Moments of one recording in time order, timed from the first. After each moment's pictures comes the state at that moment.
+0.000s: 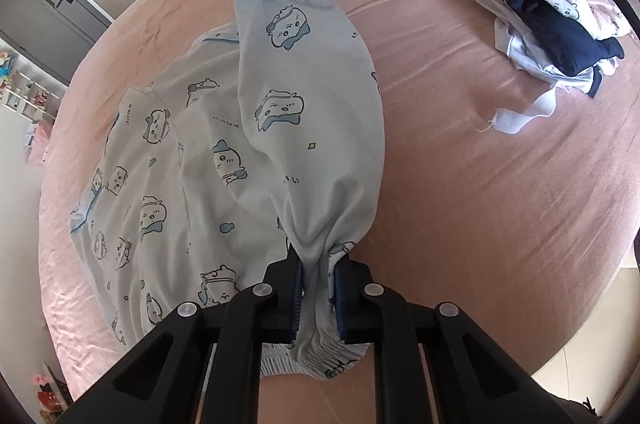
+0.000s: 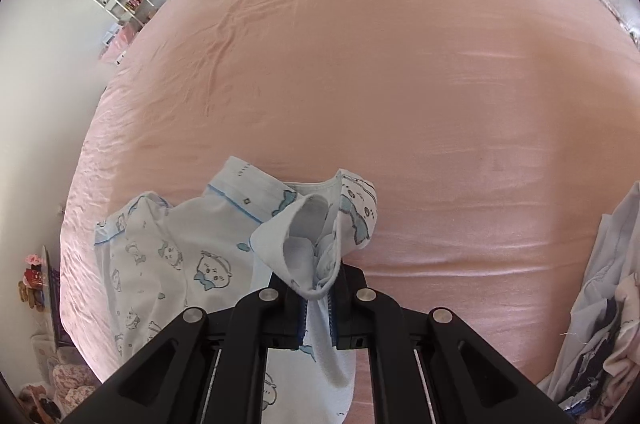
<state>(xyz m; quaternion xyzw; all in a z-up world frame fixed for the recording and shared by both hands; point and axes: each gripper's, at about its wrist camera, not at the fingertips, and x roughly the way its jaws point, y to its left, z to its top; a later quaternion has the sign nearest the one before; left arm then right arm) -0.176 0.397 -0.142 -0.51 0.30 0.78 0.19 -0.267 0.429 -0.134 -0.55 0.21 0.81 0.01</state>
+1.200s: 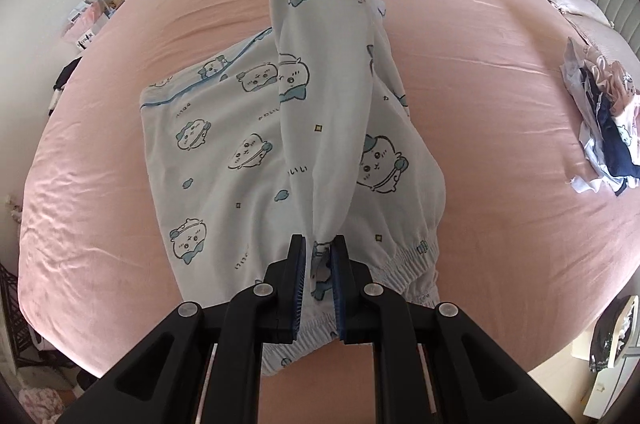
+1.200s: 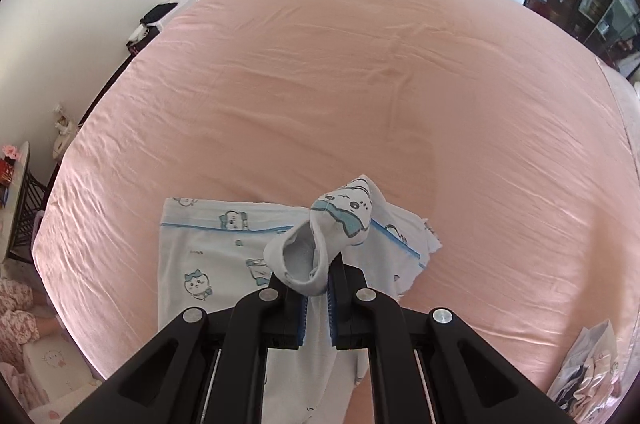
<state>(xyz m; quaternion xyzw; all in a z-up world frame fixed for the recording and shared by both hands) -0.186 0.162 -0.114 -0.55 0.12 0.82 0.09 -0.354 0.200 -0.050 -0.55 0.02 0.83 -0.06</state>
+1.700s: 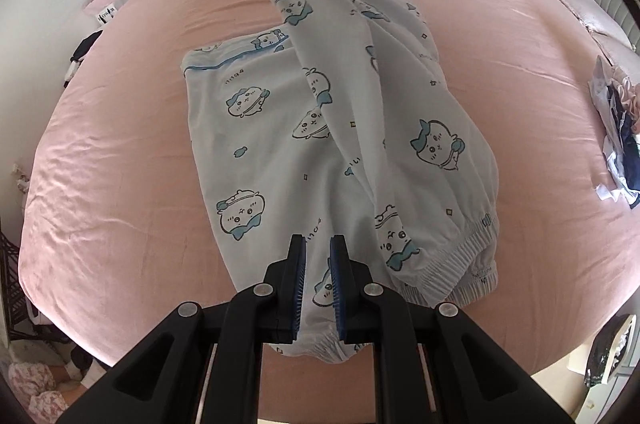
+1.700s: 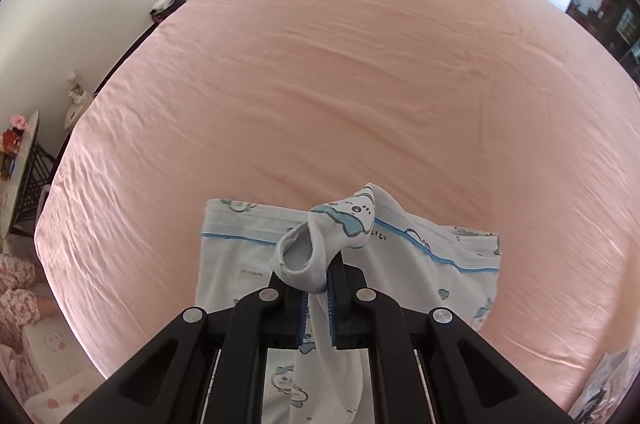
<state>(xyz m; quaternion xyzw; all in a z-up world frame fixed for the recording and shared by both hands) -0.187 0.121 -0.122 -0.56 0.10 0.82 0.06 -0.387 0.106 -0.091 -0.58 -0.01 0.81 -0.11</state>
